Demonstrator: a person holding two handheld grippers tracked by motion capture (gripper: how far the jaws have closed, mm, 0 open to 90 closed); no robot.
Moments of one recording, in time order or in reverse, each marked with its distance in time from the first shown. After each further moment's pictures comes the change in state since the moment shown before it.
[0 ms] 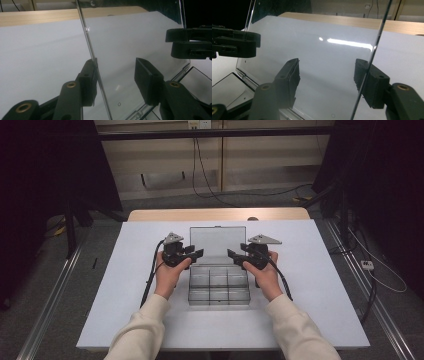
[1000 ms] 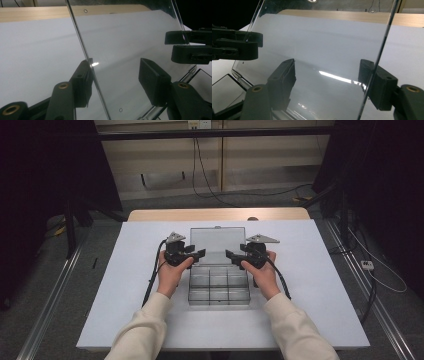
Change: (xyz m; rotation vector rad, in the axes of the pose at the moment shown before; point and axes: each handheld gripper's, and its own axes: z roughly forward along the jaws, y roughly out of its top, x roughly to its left) left arm 0.002 0.000 0.010 0.015 0.008 -0.014; right arm -0.003 -0.002 0.010 0.025 0.008 0.035
